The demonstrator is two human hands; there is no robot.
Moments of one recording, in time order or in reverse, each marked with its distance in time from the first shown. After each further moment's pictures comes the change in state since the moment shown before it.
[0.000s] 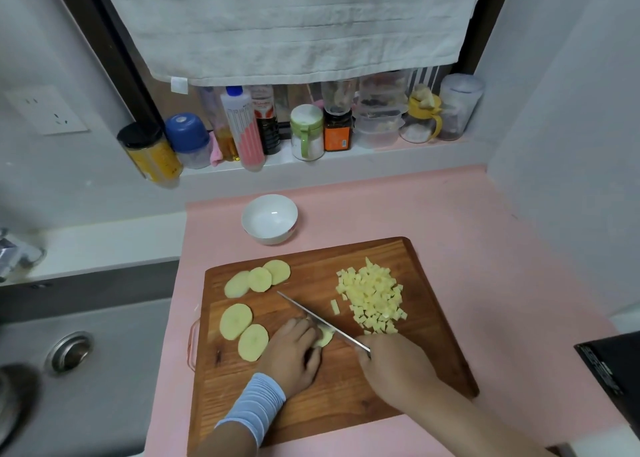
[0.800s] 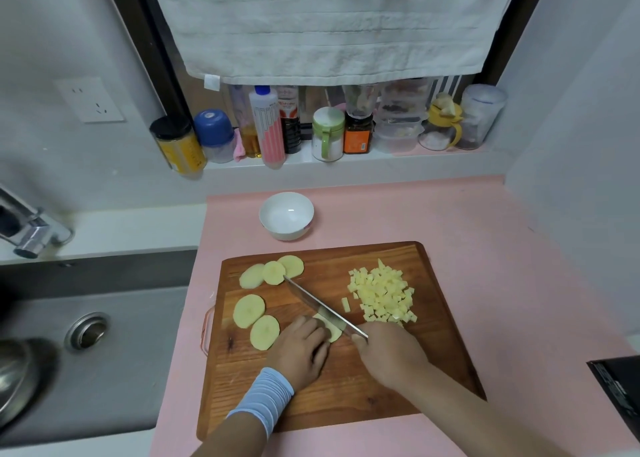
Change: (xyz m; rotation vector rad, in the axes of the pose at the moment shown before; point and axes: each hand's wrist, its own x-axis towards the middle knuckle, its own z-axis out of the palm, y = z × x) left_hand -0.009 0.000 0.004 0.051 0.062 -0.006; right_hand 0.017 -0.016 -0.001 0.003 -0.055 0.007
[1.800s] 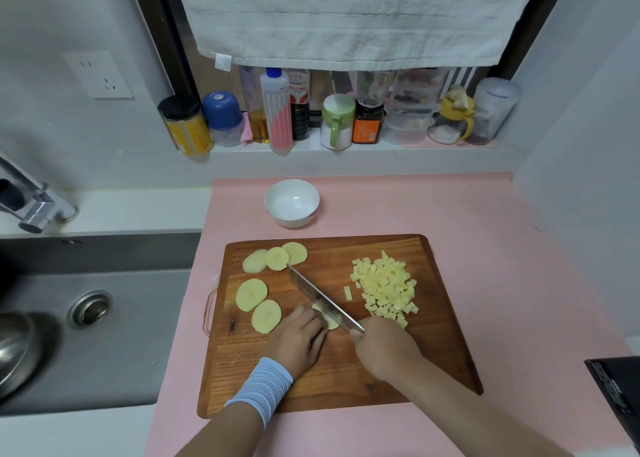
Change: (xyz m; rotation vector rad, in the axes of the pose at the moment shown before) left_hand -0.009 0.002 0.002 -0.003 0.092 -0.023; right_hand 0.000 -0.007 0.013 0.009 -0.059 0.094
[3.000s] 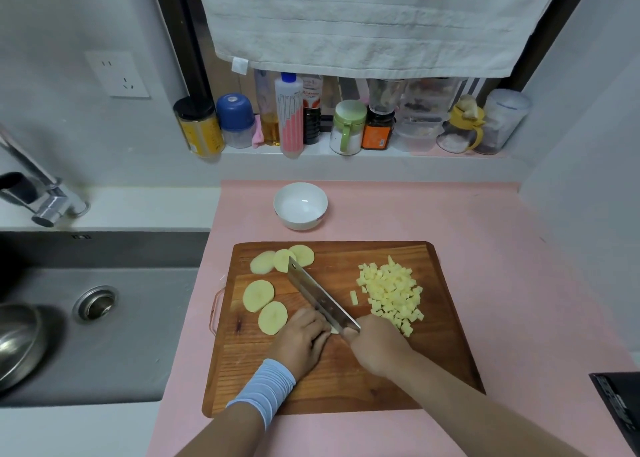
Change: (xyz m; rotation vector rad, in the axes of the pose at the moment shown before) left_hand -0.002 -0.004 -0.002 -0.144 0.017 -0.084; right_hand 0.011 -0.018 0.000 0.109 -0.084 0.004
